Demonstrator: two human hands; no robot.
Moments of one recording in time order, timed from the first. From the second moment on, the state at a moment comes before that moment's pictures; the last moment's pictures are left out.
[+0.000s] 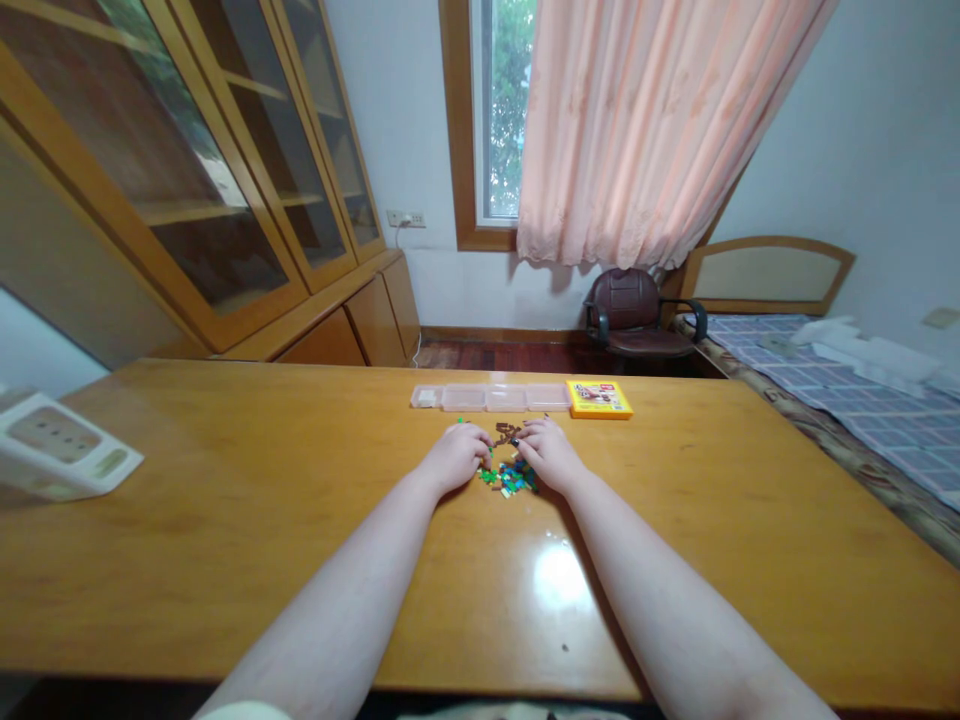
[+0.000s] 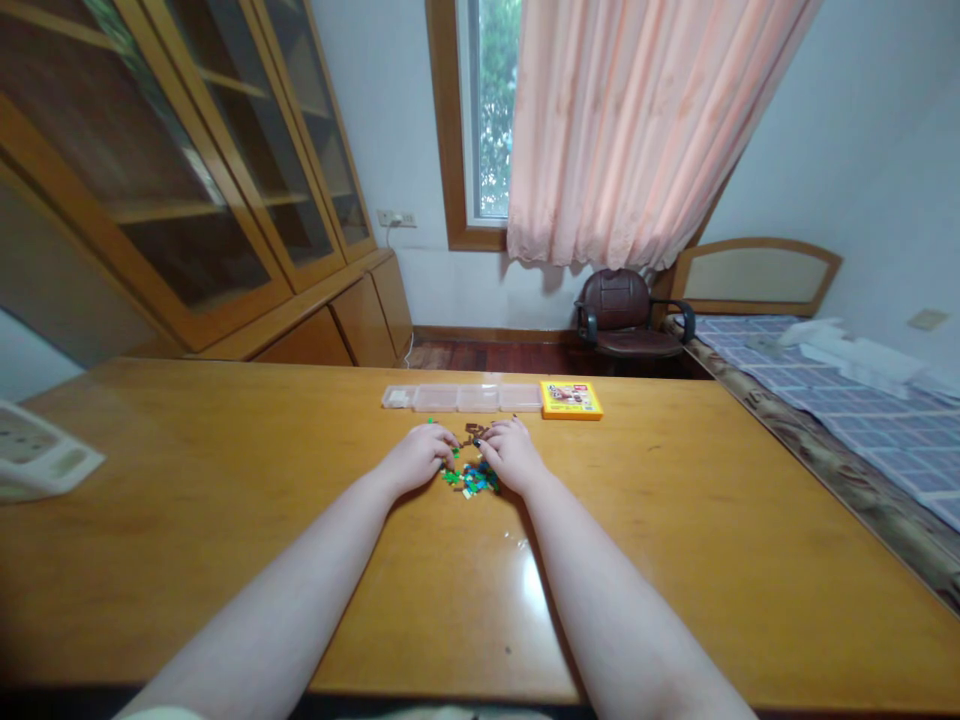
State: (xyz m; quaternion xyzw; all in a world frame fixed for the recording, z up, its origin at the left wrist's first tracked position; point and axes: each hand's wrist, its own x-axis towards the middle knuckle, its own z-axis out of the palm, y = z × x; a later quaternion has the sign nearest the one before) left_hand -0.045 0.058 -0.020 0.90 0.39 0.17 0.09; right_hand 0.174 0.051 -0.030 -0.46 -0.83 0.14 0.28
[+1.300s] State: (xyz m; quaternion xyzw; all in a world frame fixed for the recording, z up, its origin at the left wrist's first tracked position) left_hand -0.043 0.053 -0.011 0.90 0.38 0.19 0.11; right_hand 0.170 0.046 -0.027 -0.39 -0.86 0.17 0.29
